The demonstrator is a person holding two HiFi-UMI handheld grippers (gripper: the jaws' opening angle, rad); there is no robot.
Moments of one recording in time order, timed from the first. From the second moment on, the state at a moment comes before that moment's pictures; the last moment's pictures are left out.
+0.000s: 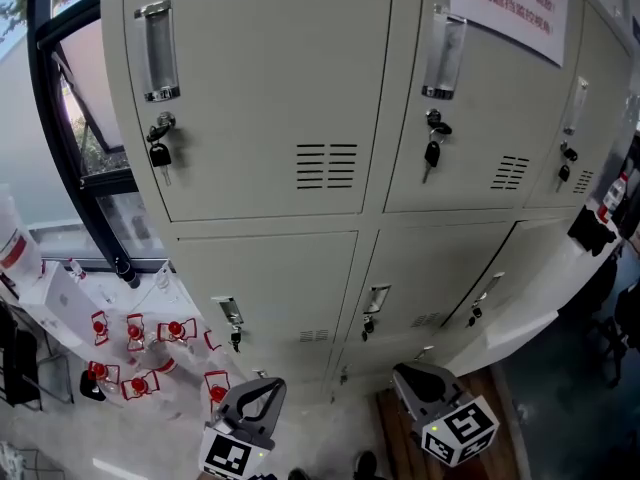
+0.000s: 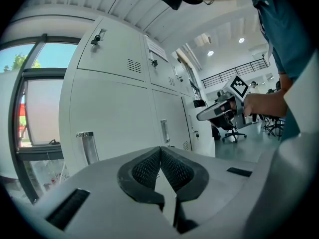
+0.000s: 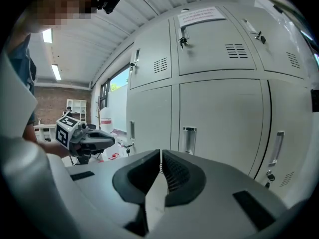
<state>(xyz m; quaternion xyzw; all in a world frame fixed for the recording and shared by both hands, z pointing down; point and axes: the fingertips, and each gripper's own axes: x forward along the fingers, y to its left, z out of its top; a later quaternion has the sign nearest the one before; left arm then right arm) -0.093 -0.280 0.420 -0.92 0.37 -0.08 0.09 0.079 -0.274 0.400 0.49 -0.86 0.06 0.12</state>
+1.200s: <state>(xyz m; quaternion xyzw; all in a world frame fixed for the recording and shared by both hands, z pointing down) -0.094 -0.295 0.469 -0.91 0.40 -0.12 0.04 0.072 -0.355 0.448 0.45 -0.88 0.10 0.14</state>
